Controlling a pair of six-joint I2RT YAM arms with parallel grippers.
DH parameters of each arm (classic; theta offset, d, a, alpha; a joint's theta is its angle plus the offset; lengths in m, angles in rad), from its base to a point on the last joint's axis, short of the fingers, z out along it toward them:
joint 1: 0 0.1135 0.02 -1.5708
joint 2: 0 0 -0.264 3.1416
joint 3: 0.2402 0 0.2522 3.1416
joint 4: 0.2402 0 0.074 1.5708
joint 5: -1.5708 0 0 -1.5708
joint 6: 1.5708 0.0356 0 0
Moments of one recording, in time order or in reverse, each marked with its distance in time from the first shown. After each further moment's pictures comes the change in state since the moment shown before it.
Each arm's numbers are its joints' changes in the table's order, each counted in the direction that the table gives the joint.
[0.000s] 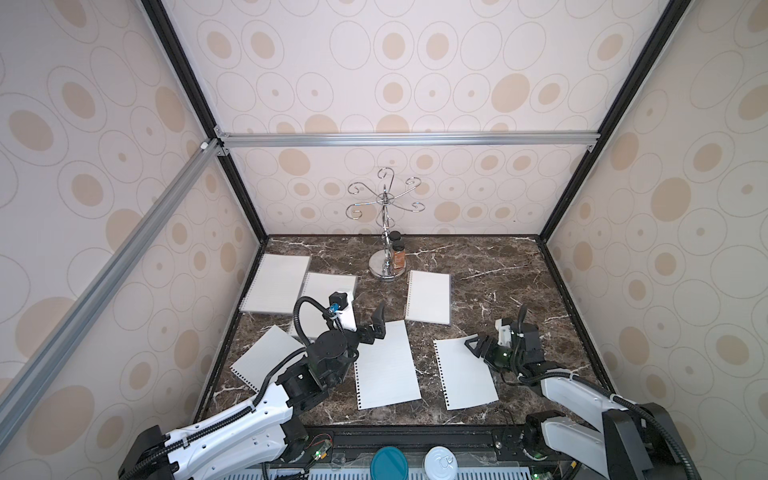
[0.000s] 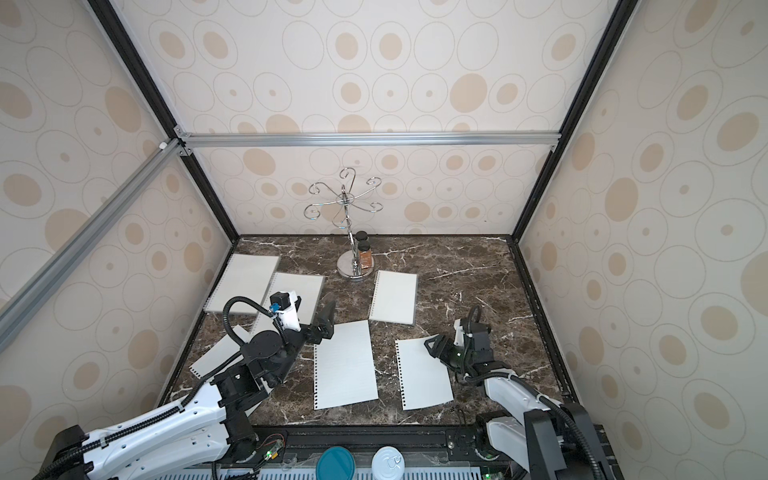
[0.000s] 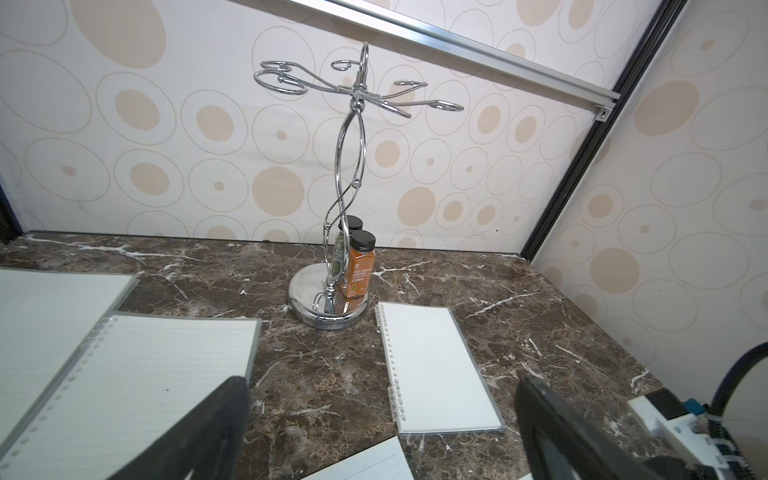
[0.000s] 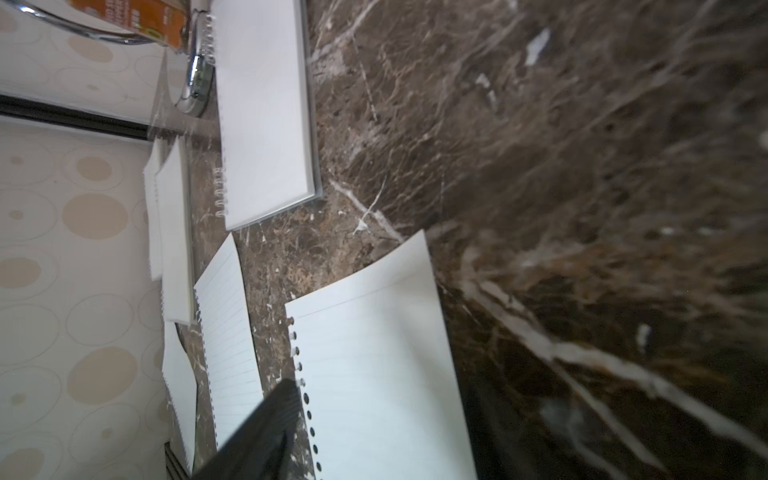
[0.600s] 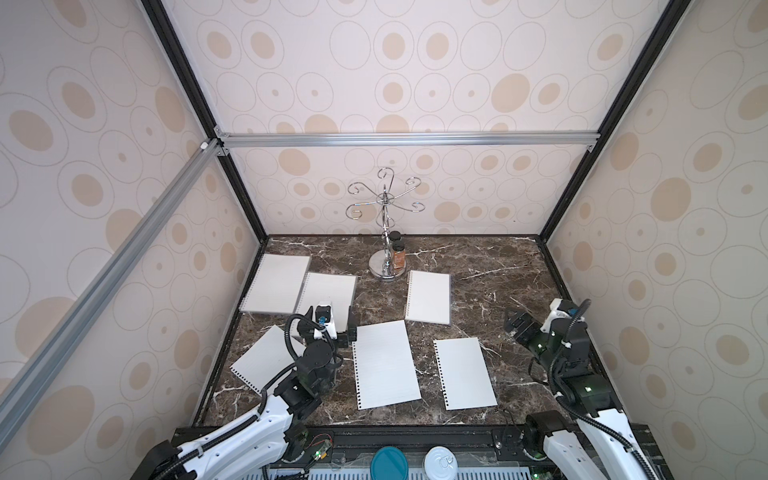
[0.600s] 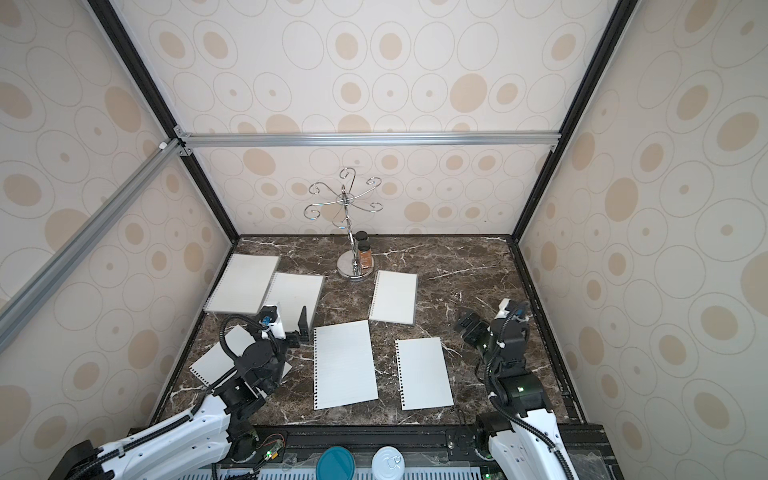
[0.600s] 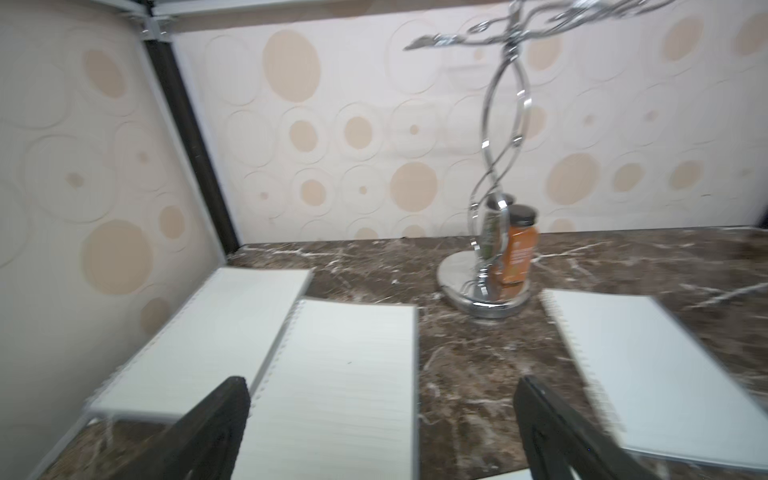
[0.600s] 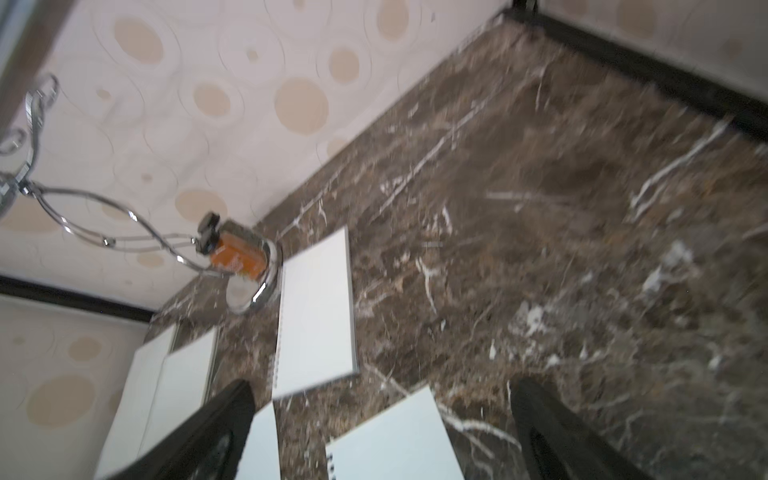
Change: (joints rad) left arm 0.254 -0.001 -0.274 -0.257 0.160 0.285; right arm -0.013 -0.549 0.304 0.444 -0.555 -0.049
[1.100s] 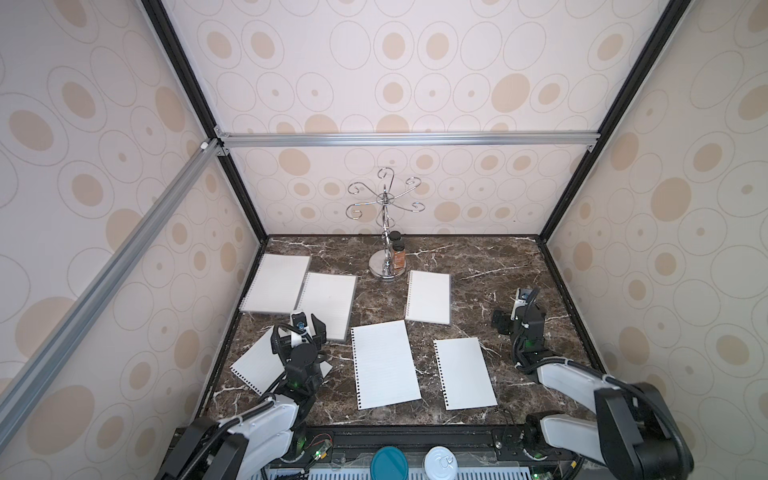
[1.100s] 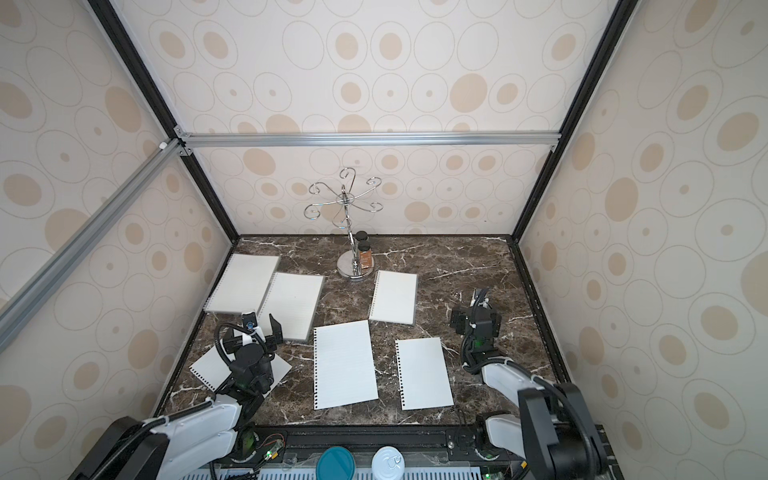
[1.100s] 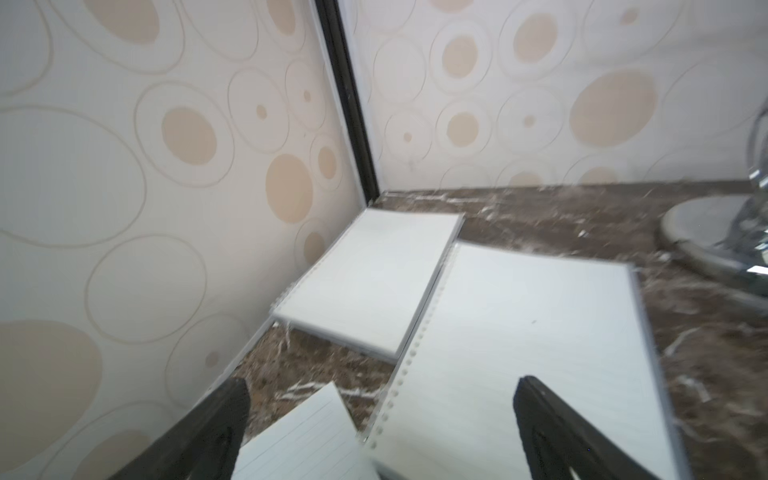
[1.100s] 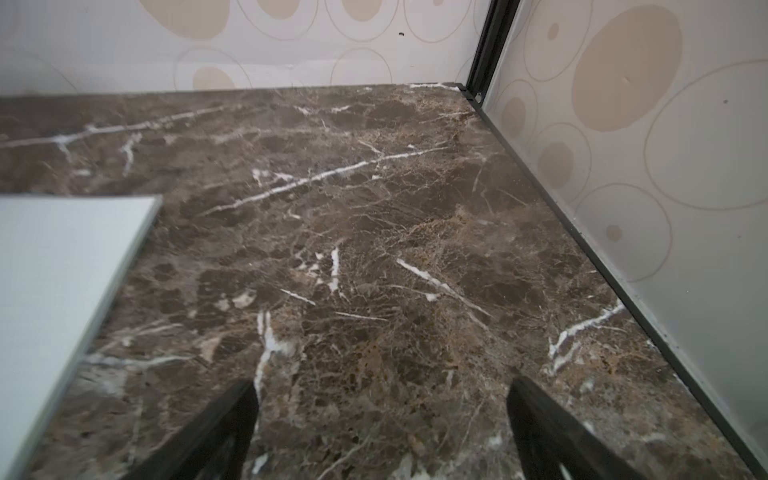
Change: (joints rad) left arm 0.286 0.272 -0.157 -0.360 0.023 0.102; right arm 0.004 0.774 -0.250 -0.945 -0.215 -0.632
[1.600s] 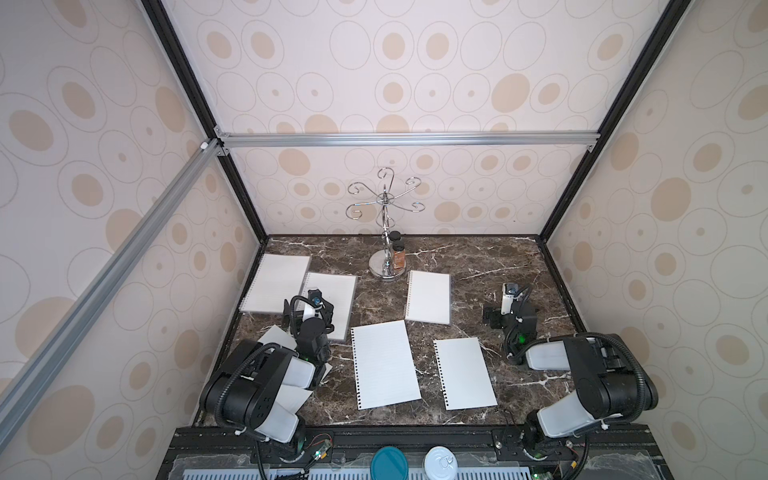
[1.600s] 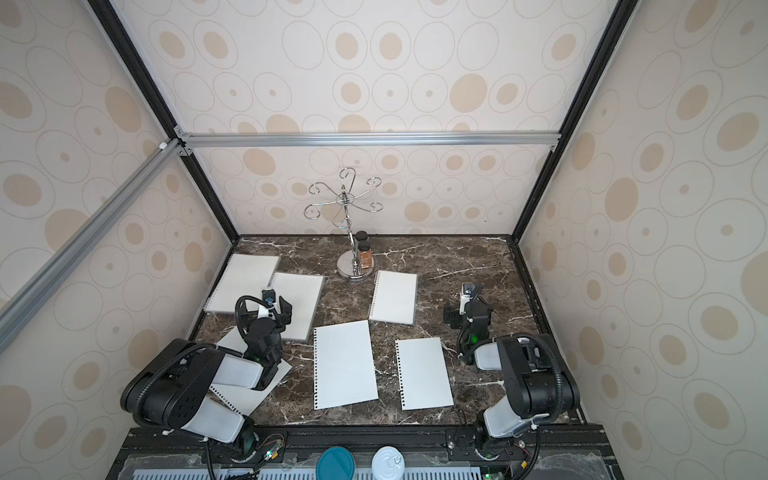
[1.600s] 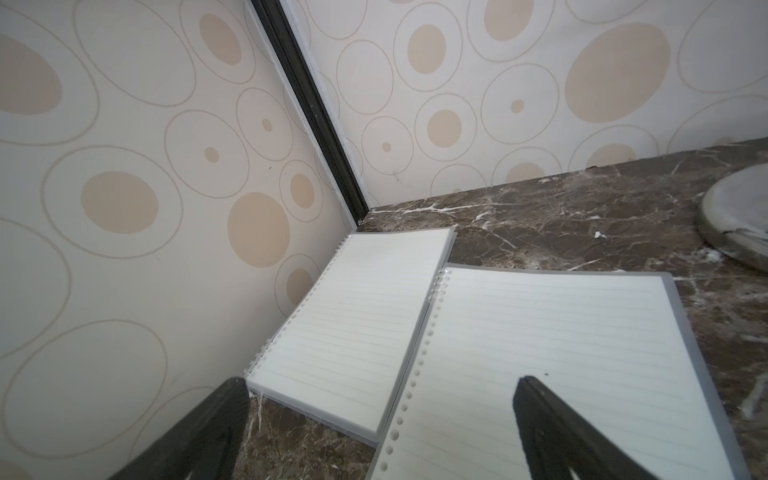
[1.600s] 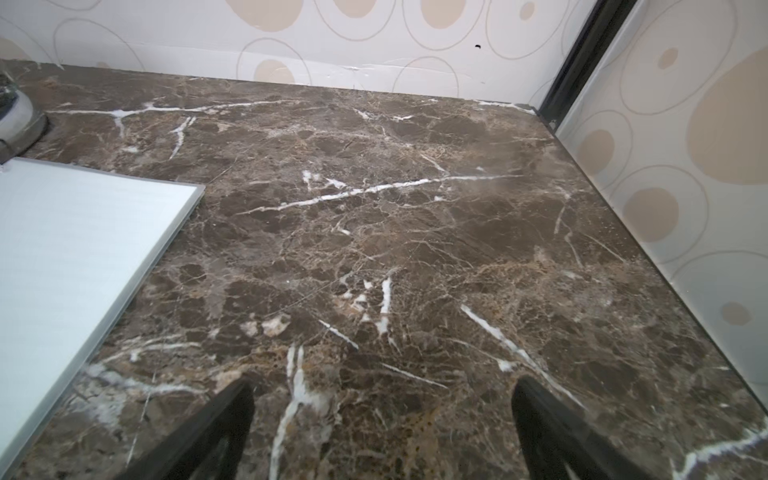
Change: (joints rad) left arm 0.089 0.414 0.209 -0.291 -0.133 0.166; right arm -0.047 0.236 0.072 -0.220 0.207 -0.084
